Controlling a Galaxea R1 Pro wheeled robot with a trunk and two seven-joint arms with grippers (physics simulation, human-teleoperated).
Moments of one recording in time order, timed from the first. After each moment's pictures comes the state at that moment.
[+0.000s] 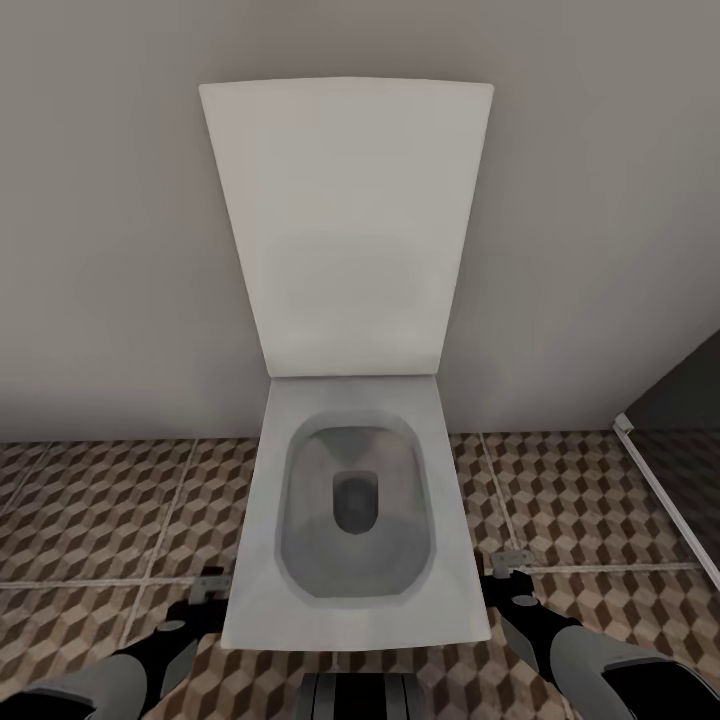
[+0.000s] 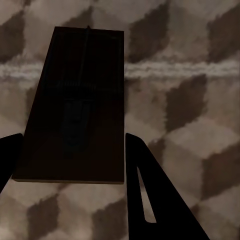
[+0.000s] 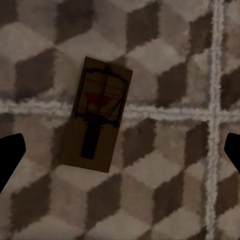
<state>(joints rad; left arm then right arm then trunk) -0.70 0.09 -0.19 -0.01 0.19 -0.14 0.05 -0.77 -0.05 0.14 0.02 -0.02 -0.16 -0.11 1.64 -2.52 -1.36</state>
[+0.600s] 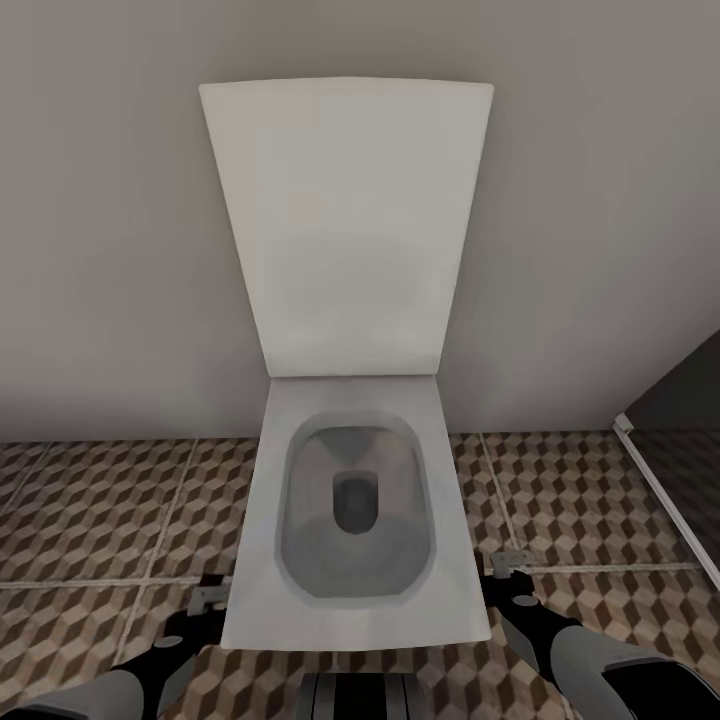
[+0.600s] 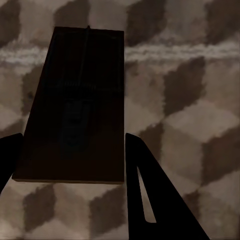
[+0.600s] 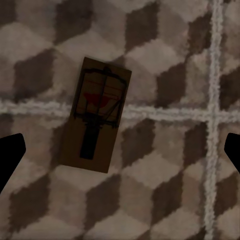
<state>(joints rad) -0.67 0.09 -0.19 -0.01 0.19 -0.19 0.05 -0.77 -0.05 0.14 0.02 -0.02 -0.16 -0.11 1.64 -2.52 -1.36</state>
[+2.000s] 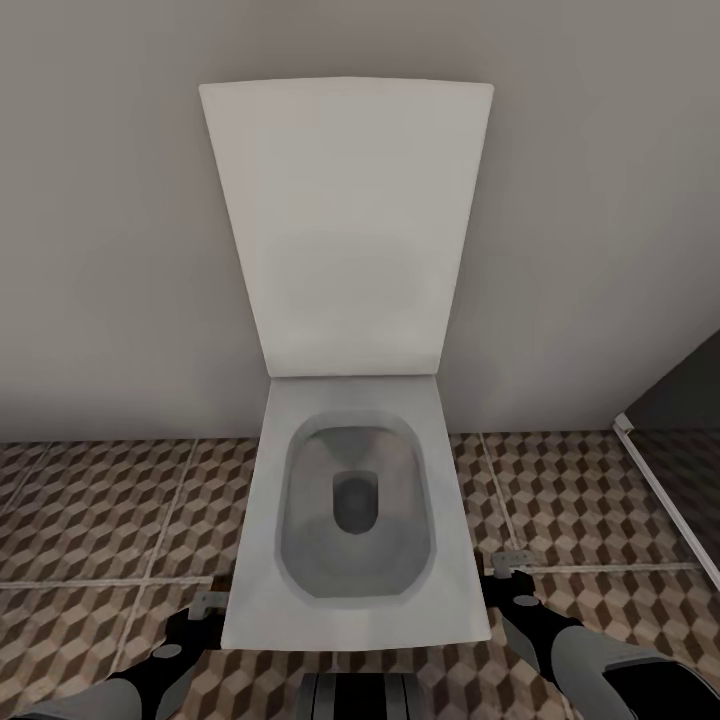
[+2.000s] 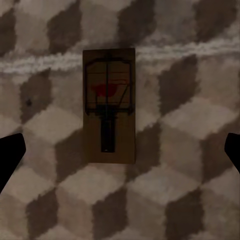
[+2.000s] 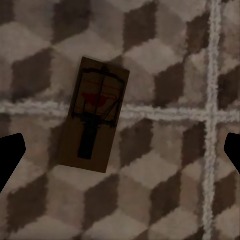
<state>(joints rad) -0.65 0.09 -0.18 -0.01 0.12 -0.24 0.05 -0.77 -0.05 0.14 0.02 -0.02 -0.16 -0.11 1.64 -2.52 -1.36</state>
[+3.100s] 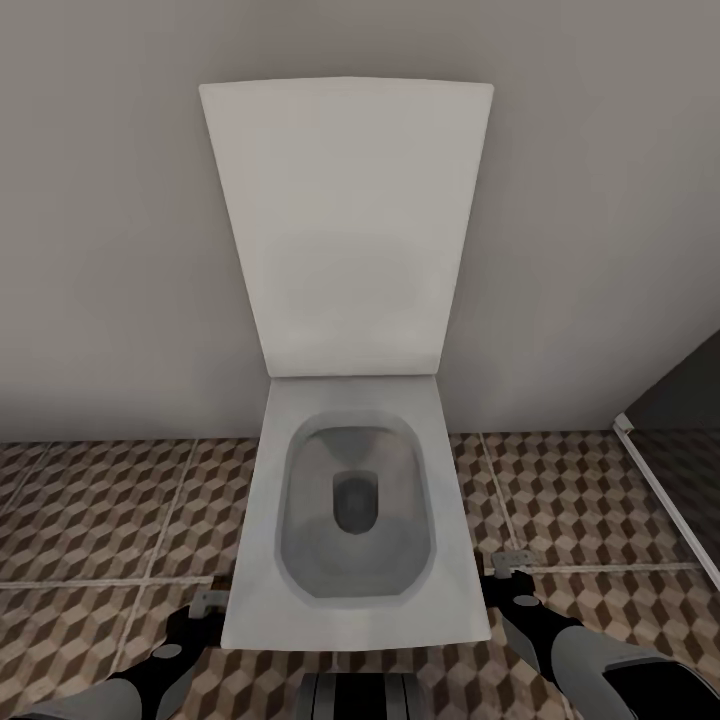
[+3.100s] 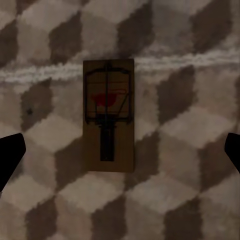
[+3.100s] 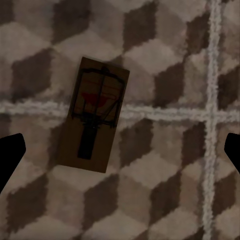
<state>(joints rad) -0.65 0.09 -0.18 -0.01 0.12 -0.27 0.05 -0.77 -0.05 0.14 0.02 -0.02 -0.16 -0.11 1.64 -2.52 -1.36</state>
